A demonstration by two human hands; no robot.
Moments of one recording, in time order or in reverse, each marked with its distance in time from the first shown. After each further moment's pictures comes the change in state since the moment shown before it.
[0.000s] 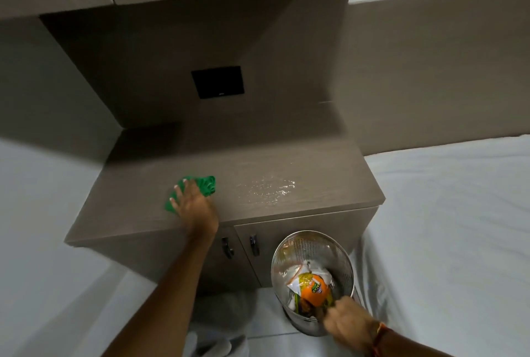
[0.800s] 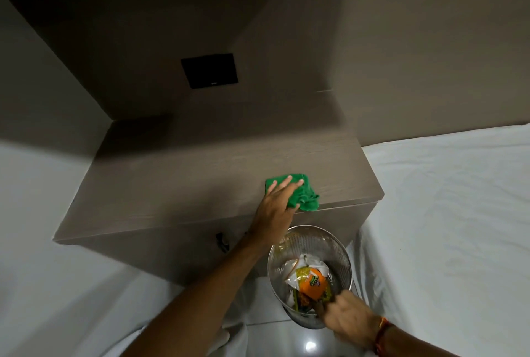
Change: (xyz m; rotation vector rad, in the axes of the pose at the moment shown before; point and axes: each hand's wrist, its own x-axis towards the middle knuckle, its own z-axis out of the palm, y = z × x) left_hand -0.069 0.125 0.034 -0.425 -0.577 0.458; right_hand -0.016 0.013 -0.001 -0.083 0.126 -0.084
